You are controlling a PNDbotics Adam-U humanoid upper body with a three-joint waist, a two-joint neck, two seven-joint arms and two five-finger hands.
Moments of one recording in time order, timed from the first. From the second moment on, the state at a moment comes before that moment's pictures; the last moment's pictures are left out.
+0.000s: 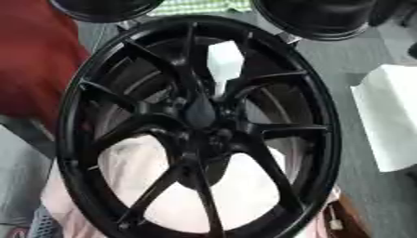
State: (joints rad) left arm -0.28 0.54 0.20 -1.95 0.35 -0.02 0.35; right arm -1.07 -1.11 0.38 -1.98 -0.02 0.01 0.79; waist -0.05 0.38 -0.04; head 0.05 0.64
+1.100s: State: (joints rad) left arm -0.28 0.54 0.20 -1.95 0.36 -0.02 0.35; right arm -1.30 -0.80 0.55 -1.70 0.03 0.12 0.77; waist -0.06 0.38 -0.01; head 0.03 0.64
